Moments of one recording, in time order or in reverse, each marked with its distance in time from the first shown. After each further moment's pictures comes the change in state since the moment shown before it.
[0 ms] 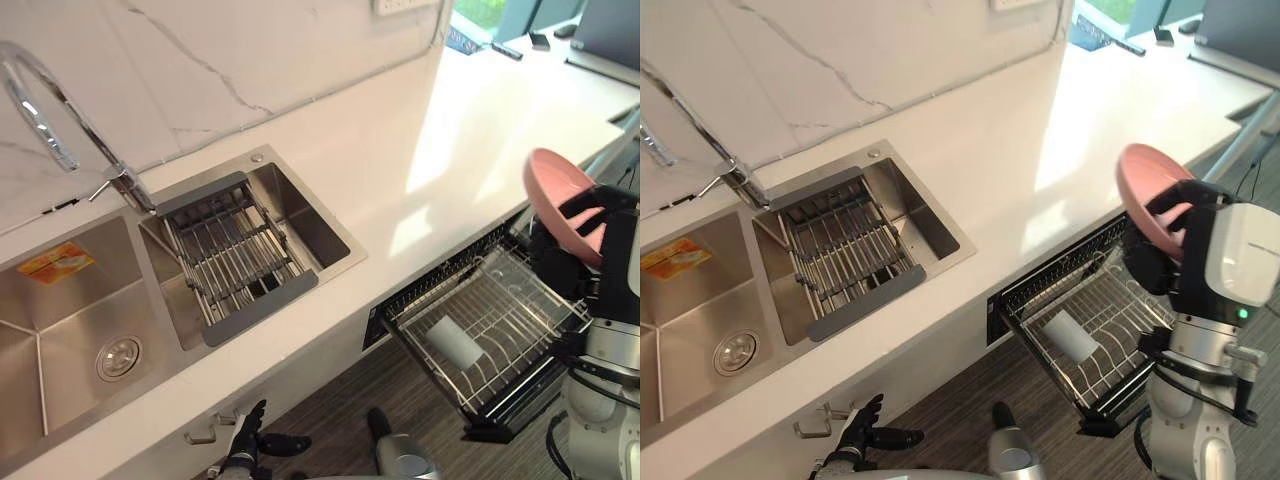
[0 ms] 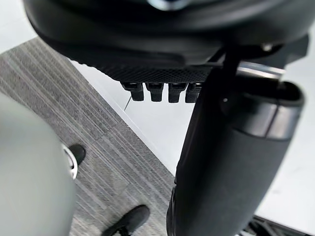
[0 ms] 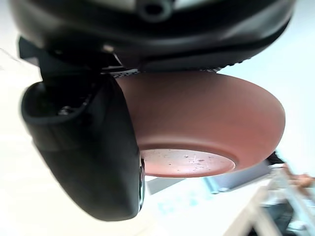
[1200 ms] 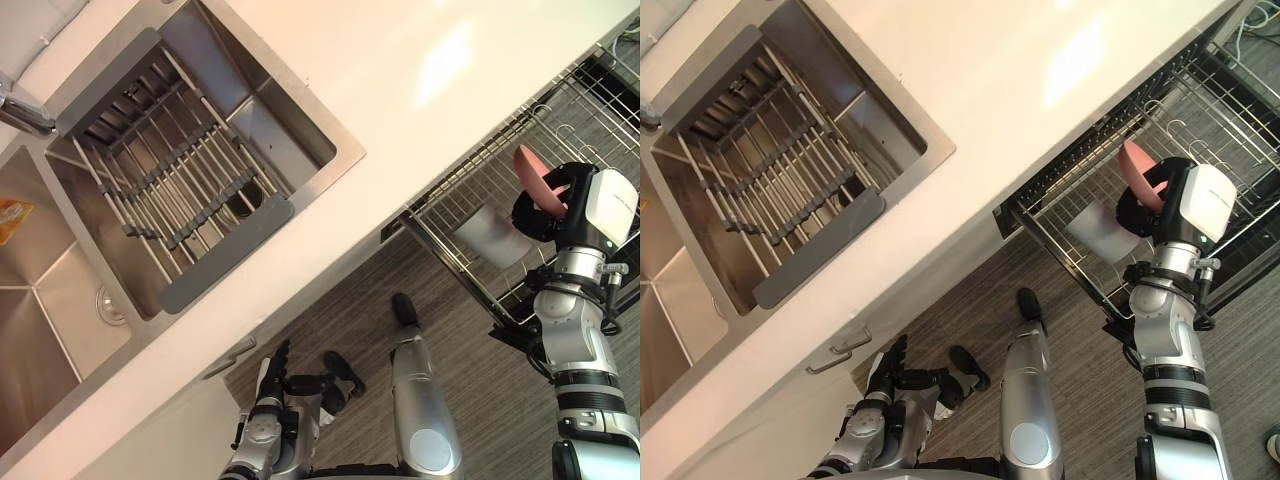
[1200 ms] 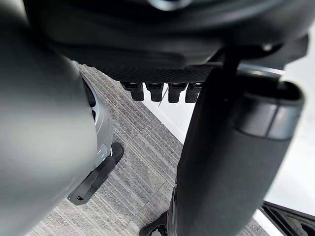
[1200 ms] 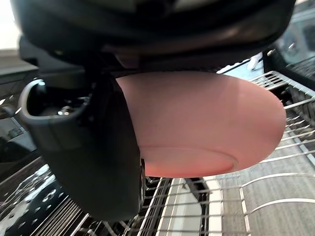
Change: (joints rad) left arm -0.171 -0.073 -0.008 -0.024 -0.067 -0.070 0.050; right arm -0.595 -0.239 0.253 0.763 0.158 0.069 -0.033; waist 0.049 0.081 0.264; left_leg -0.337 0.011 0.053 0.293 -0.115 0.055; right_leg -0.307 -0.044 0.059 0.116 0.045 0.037
